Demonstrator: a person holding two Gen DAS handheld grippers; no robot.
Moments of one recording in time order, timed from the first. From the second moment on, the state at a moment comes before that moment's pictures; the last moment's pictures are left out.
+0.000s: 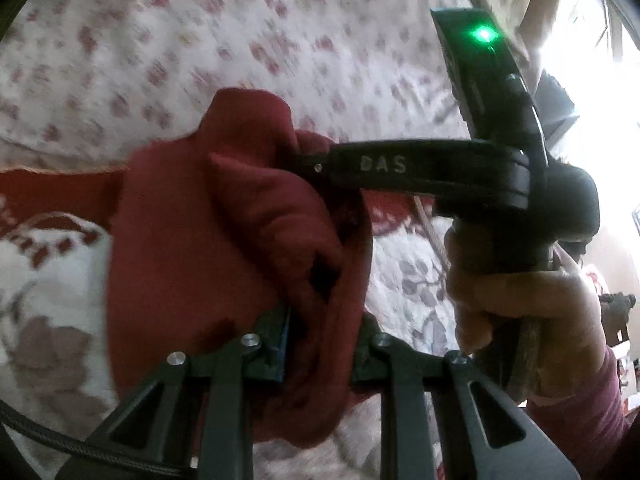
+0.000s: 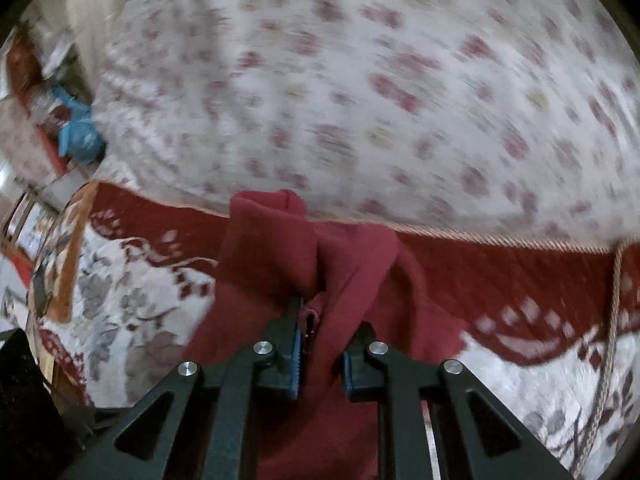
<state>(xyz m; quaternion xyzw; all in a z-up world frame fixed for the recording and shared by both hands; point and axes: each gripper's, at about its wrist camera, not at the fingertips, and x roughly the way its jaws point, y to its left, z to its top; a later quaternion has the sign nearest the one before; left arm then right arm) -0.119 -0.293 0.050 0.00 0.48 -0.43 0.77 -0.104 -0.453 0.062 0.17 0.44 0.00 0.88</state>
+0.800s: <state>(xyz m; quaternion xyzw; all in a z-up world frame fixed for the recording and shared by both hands) -0.113 -0.209 0.026 0.05 0.46 -0.35 0.81 -0.103 -0.460 0.025 0.21 0.45 -0.05 0.87</state>
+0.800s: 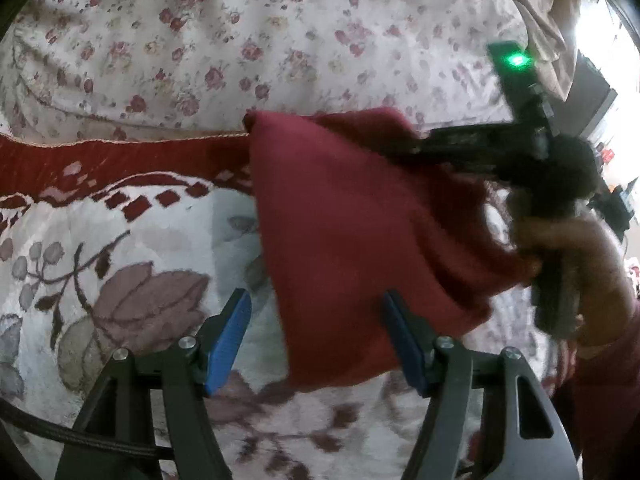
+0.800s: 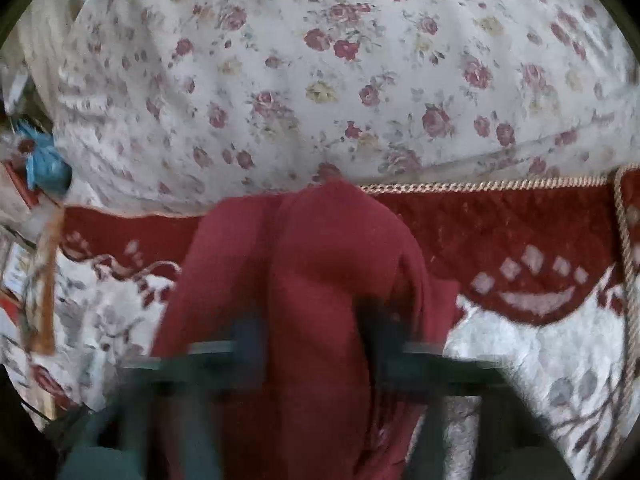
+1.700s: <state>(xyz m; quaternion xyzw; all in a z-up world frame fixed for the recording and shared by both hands) -0.119 -0.211 0.012 0.06 0.46 -0.35 0.81 -0.227 -0.428 0.027 0.27 0.41 0.01 0.87</state>
